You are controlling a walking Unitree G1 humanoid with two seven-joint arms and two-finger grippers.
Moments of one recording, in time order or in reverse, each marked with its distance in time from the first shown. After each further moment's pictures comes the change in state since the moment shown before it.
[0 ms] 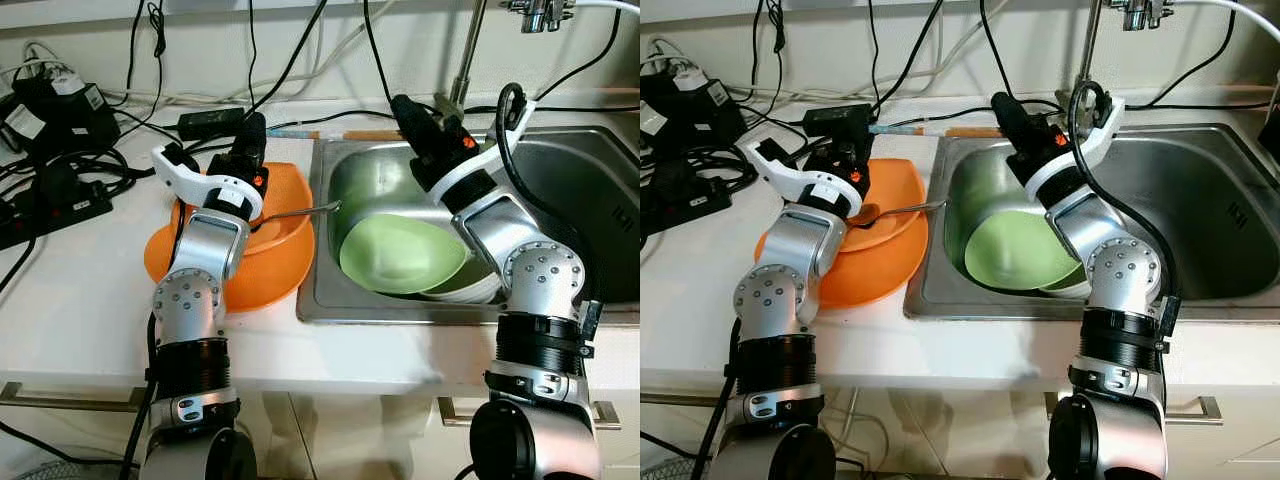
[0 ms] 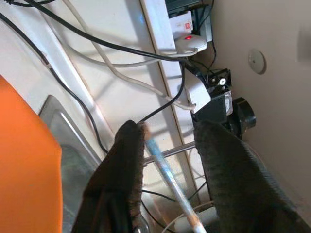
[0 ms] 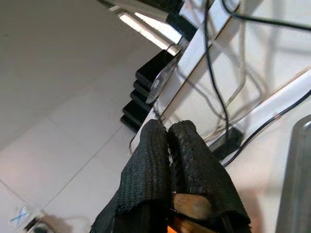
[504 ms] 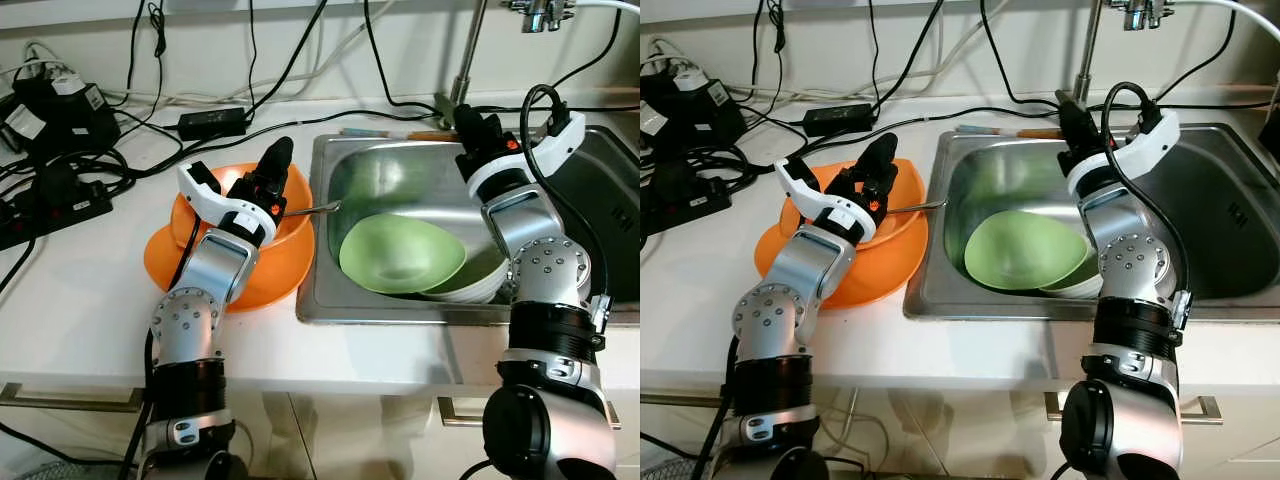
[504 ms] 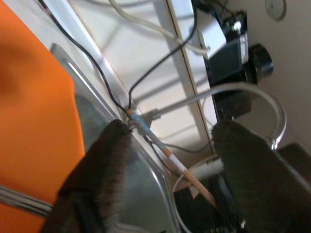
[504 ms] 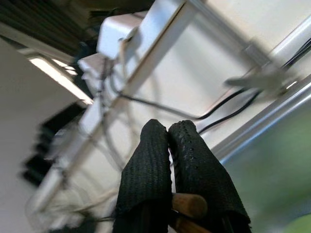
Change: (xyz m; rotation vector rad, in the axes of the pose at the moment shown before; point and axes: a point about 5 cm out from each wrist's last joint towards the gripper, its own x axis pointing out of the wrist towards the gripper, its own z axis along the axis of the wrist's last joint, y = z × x) left arm -0.018 0.011 -0.018 0.089 0.191 0.012; right arm -0.012 -0.041 0.042 -0.223 -0.220 -0.349
